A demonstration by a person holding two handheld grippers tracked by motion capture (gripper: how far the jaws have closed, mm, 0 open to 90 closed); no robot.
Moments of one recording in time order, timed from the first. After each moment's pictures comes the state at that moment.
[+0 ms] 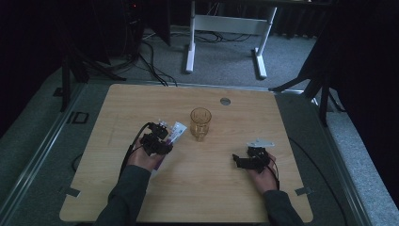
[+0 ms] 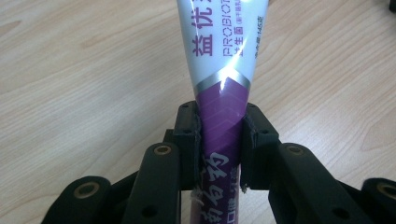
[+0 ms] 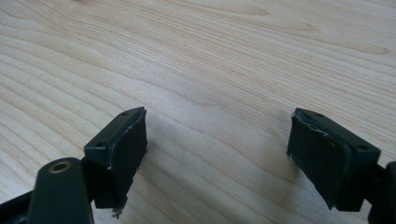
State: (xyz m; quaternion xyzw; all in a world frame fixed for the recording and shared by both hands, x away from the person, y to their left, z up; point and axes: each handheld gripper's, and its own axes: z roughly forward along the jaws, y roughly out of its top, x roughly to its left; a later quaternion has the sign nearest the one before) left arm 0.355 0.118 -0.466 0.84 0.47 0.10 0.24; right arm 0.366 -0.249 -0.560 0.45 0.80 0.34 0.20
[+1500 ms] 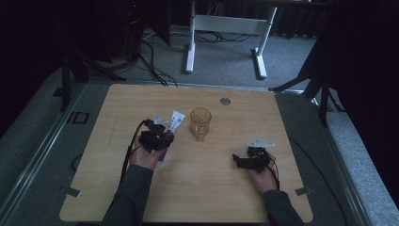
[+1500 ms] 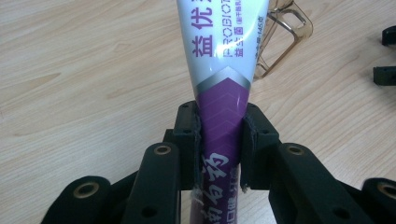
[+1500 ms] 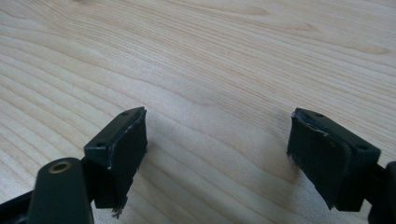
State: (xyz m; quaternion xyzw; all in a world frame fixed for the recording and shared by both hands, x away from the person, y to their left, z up) left arm 0.353 0.122 -0.461 0.80 0.48 0.16 0.33; right arm 0.366 -0.249 -0.560 0.45 0.80 0.34 0.20
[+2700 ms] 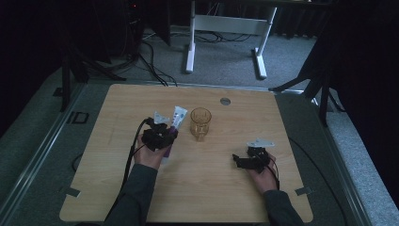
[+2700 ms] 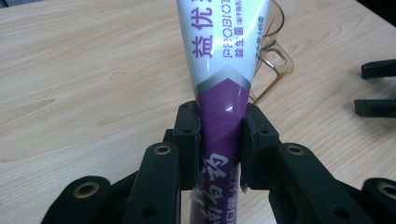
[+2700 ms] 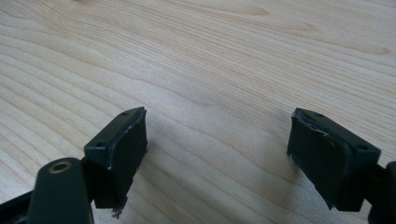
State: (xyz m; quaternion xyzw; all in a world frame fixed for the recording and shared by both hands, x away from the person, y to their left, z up) left arm 0.354 0.115 -0.456 0.77 0.48 0.17 0.38; right arm 0.366 -0.249 -0.560 0.45 0.80 0.34 0.20
